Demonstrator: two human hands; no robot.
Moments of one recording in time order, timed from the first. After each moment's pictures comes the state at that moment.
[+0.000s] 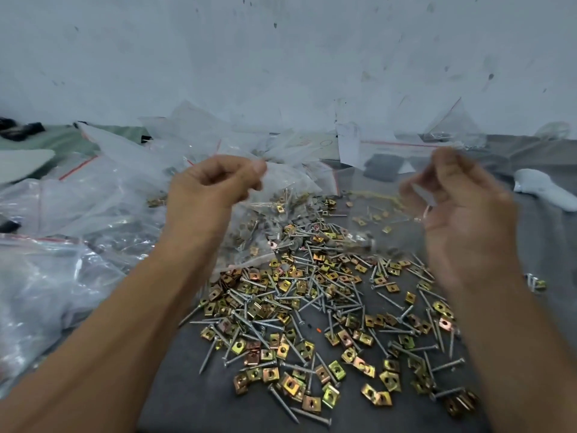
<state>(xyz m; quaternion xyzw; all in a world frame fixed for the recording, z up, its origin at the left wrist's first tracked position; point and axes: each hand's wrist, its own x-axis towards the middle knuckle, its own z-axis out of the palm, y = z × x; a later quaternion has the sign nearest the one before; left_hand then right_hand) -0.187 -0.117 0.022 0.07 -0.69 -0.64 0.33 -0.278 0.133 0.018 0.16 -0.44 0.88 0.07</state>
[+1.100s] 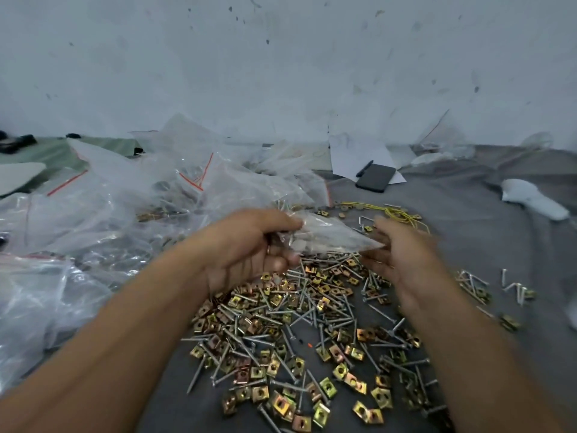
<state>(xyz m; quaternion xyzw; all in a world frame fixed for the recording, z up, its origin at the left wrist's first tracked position) -0.213 -0.096 0.024 0.13 -0.65 -0.74 -0.06 -0.297 0.109 -0.016 -0.06 -0.61 0.78 -0.07</state>
